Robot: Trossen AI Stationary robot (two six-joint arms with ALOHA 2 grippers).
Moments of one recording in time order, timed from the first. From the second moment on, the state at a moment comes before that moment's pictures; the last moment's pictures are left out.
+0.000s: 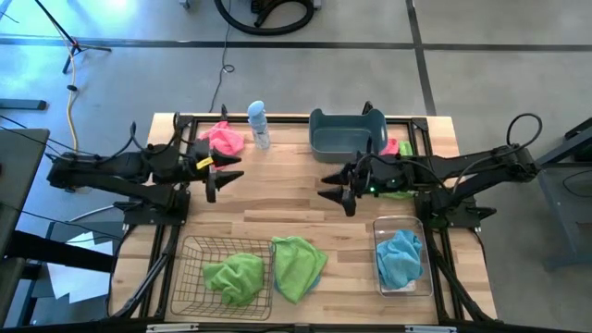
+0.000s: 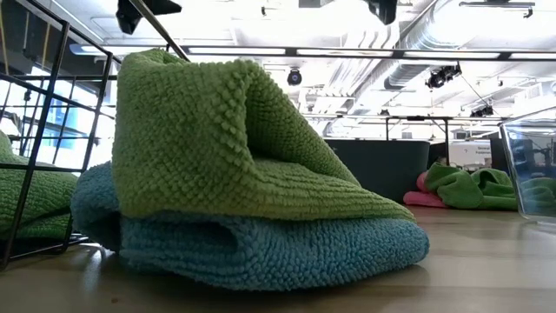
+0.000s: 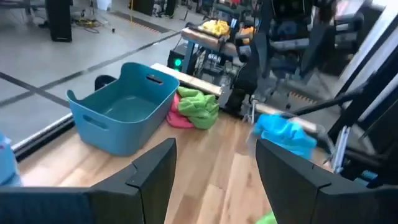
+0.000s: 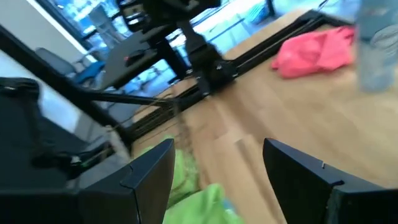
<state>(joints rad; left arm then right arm) -0.08 0.66 0.73 -0.26 -0.31 -0.33 0.15 1.21 1.08 -0.20 0.16 0.61</state>
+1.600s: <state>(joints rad) -0.08 0.64 0.71 -0.25 -0.33 -0.33 0.41 2.03 1.44 -0.32 0.11 -0.09</state>
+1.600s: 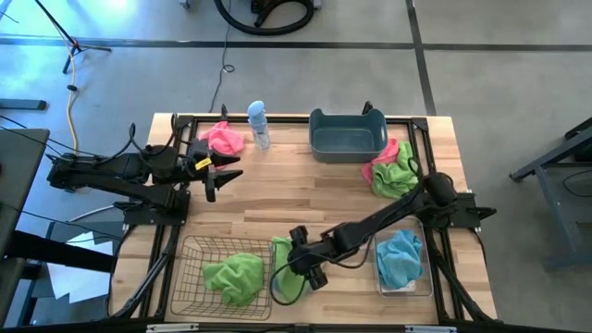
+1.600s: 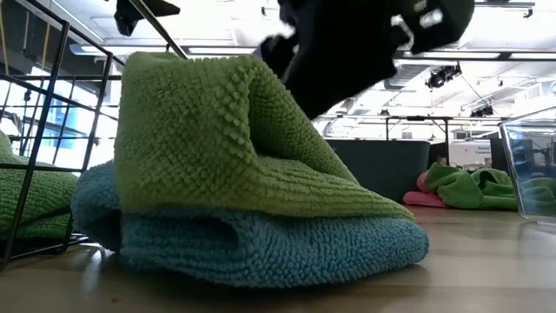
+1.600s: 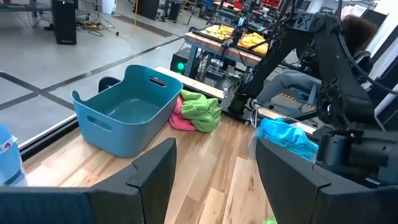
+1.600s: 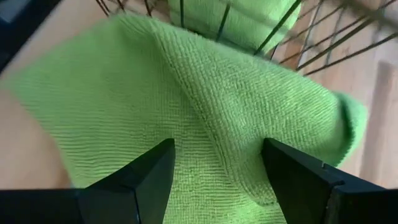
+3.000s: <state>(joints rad) -0.08 0.64 0.71 -0.29 -0.33 -0.34 0.39 1.53 1.44 -0.72 0.24 0.03</state>
